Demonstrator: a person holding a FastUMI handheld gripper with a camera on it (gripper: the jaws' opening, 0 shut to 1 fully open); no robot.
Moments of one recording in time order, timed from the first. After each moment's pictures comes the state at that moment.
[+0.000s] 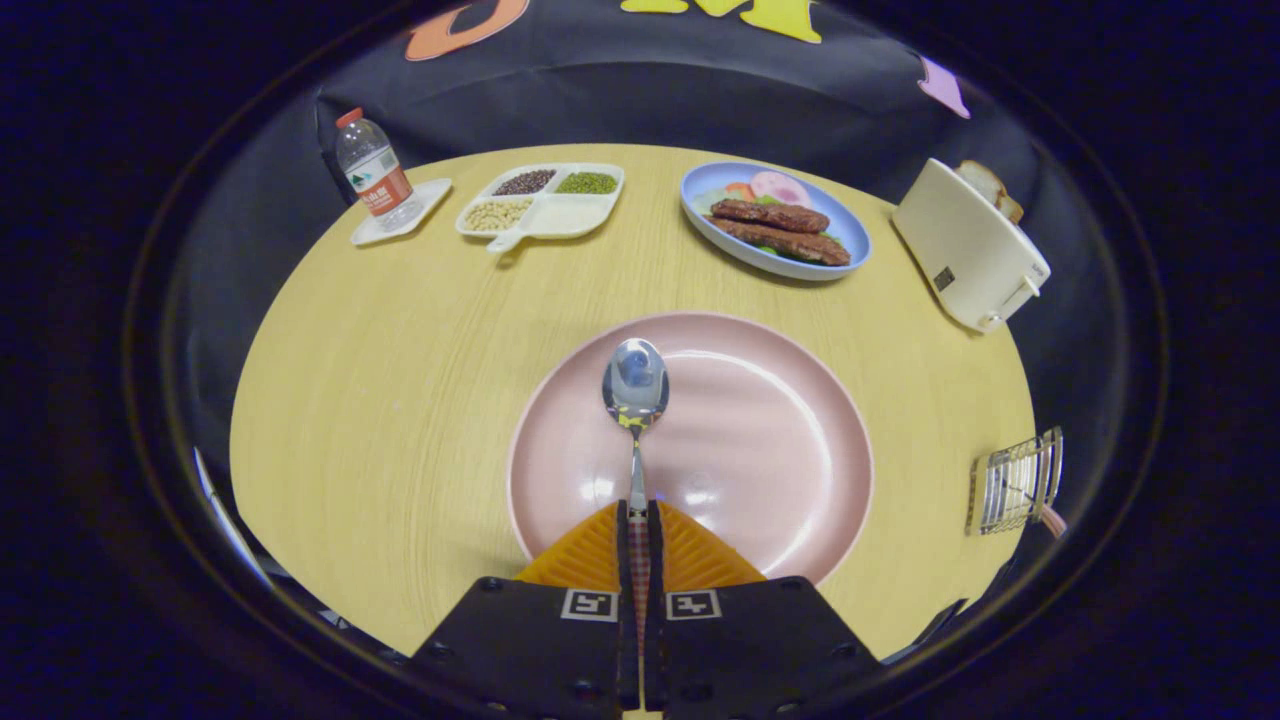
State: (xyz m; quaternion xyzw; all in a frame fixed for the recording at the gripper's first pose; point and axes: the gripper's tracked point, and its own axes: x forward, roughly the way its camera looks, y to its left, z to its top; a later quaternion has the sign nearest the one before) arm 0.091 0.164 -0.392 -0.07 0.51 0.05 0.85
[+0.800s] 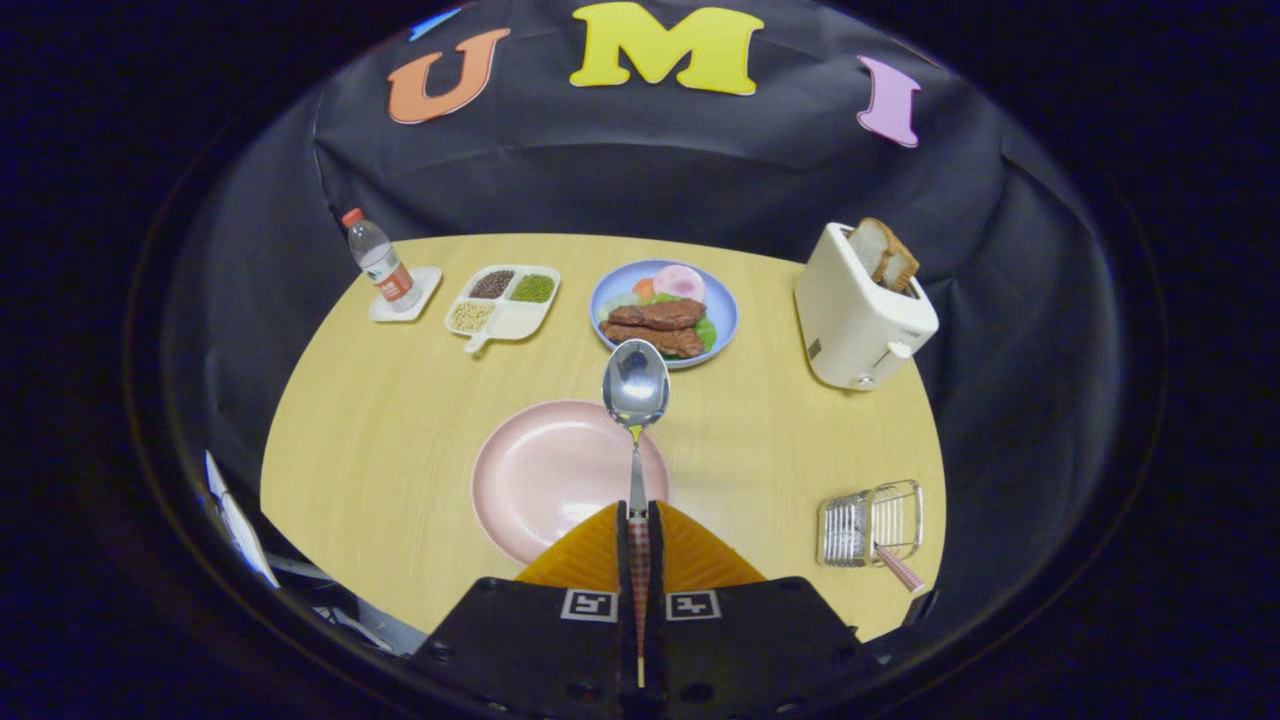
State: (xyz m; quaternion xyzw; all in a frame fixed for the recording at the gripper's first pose) arm 0.083 0.055 -0.241 -0.06 0.46 0.05 0.88
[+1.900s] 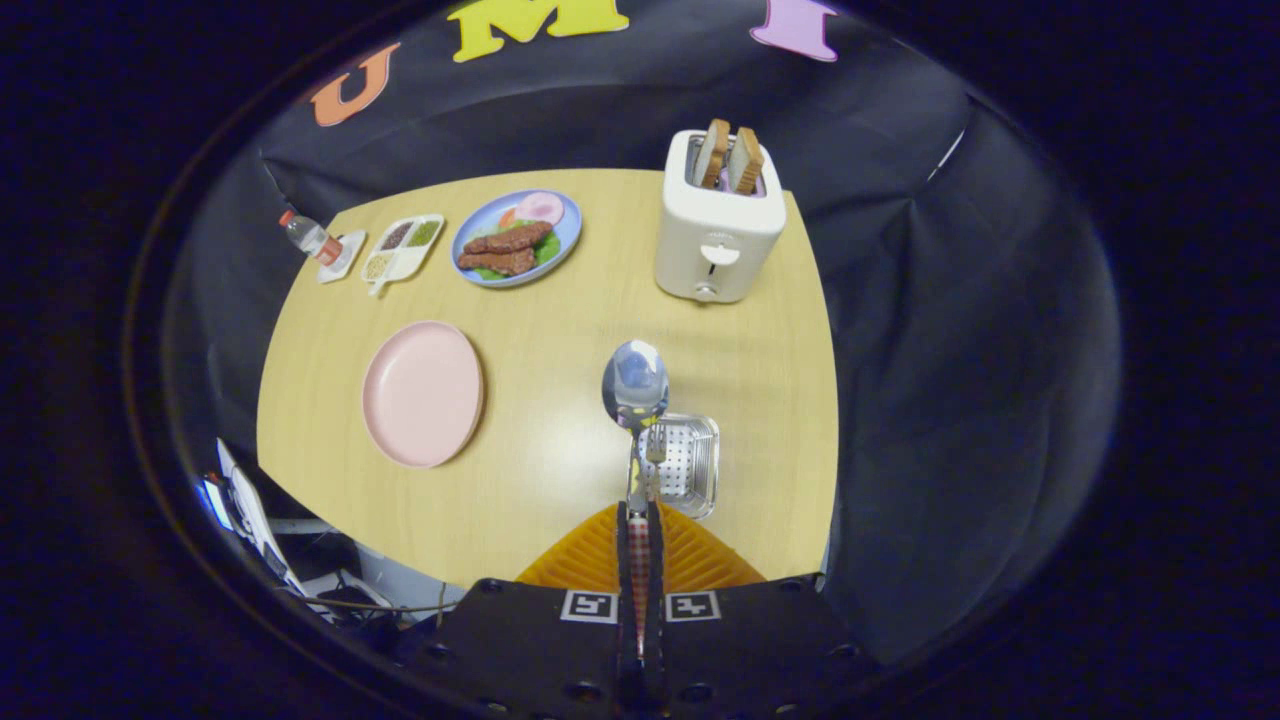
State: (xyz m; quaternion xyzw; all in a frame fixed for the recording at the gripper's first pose) arm 0.053 -0.170 -0.220 -0.06 0.60 0.04 0.80
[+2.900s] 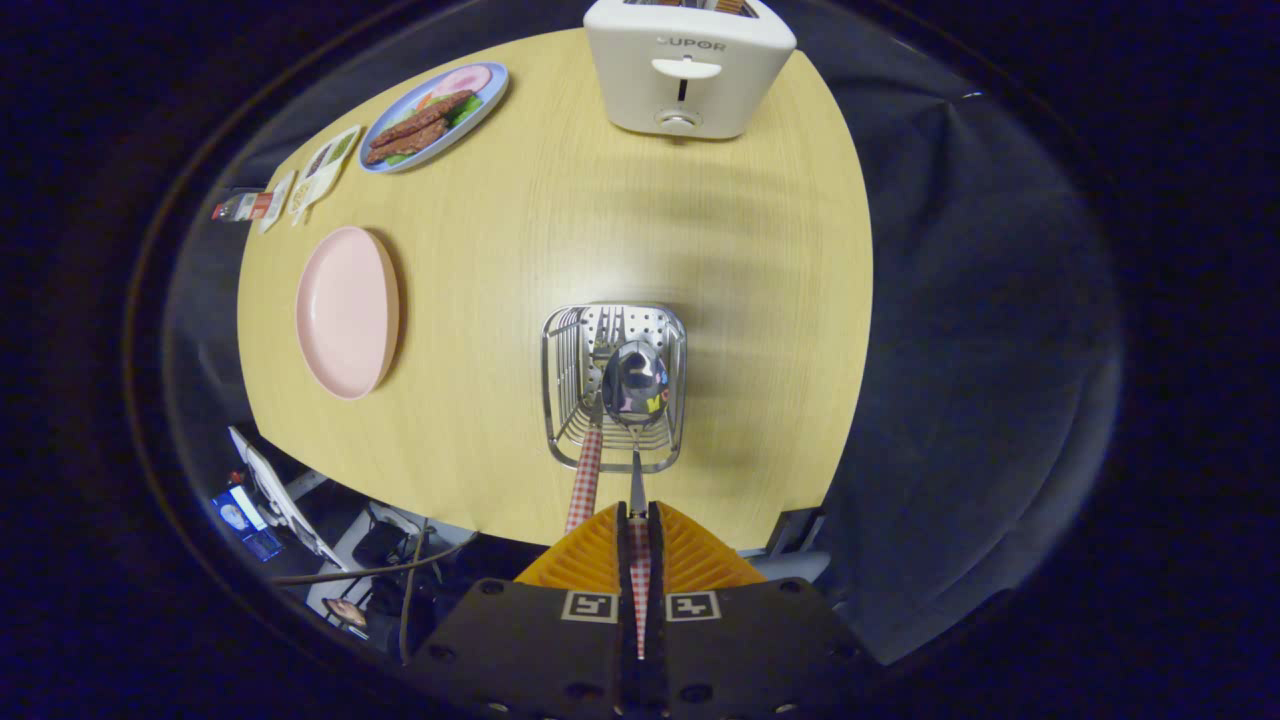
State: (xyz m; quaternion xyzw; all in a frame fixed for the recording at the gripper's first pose) arm 0.047 -0.209 -0.282 -0.05 0.78 0.02 0.63
